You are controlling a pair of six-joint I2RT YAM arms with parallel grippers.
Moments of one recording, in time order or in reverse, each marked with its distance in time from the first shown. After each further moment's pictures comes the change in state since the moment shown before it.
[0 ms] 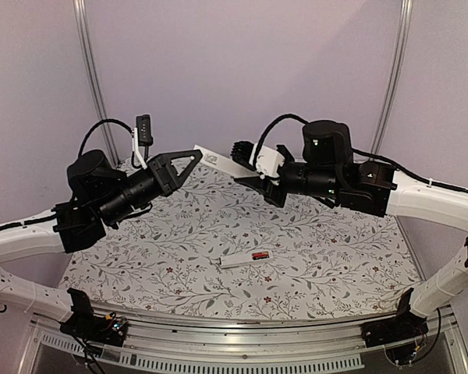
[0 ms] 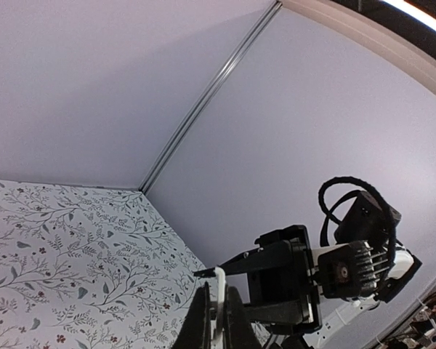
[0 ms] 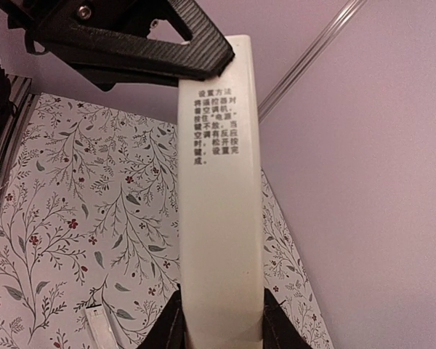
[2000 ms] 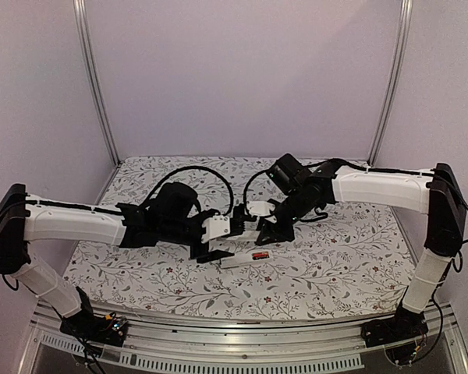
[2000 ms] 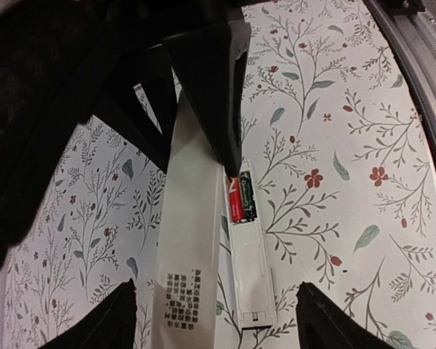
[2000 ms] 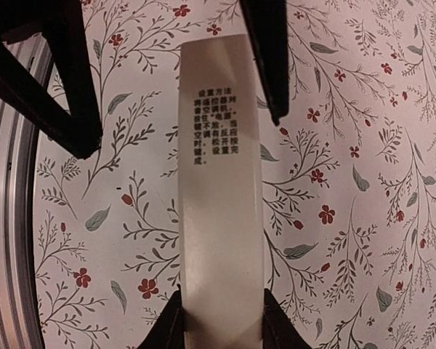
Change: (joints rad) left arm 0.021 0.445 0.045 -0.408 0.275 1.287; right arm -0.185 0.360 0.100 -0.565 -0.301 -0.075
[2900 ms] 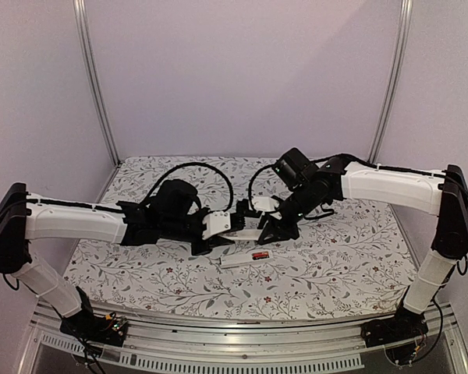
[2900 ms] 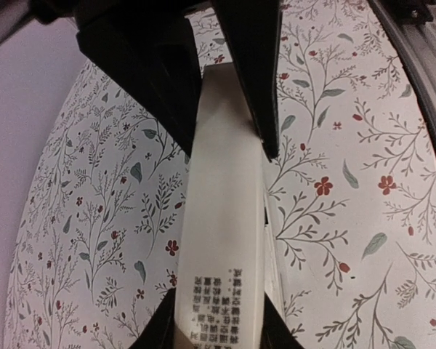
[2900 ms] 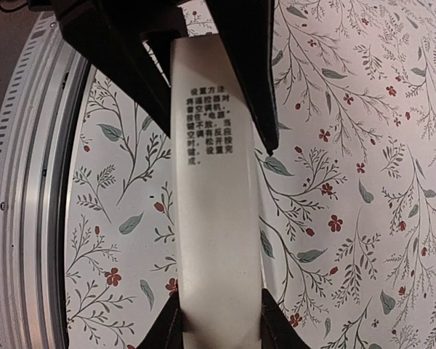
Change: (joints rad) left arm 0.015 0.009 0.016 0.018 0.000 -0.013; right arm -0.002 -0.067 0.000 -0.038 -0.072 0.002
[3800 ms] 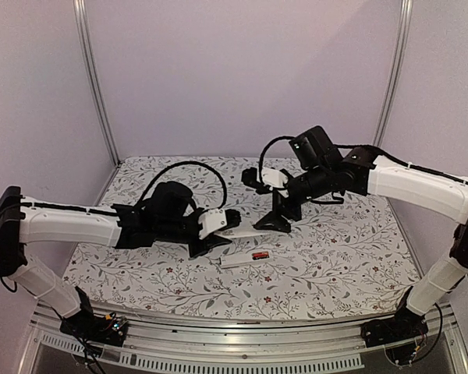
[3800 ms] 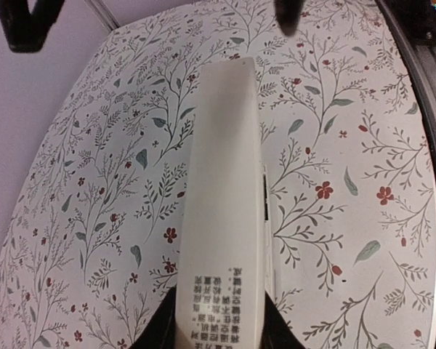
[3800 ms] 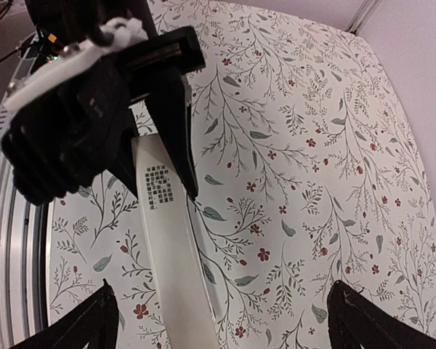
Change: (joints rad) left arm -0.012 -0.039 -0.033 0.015 -0.032 -0.105; right arm -0.004 -0.131 -0.010 0.134 0.049 0.063
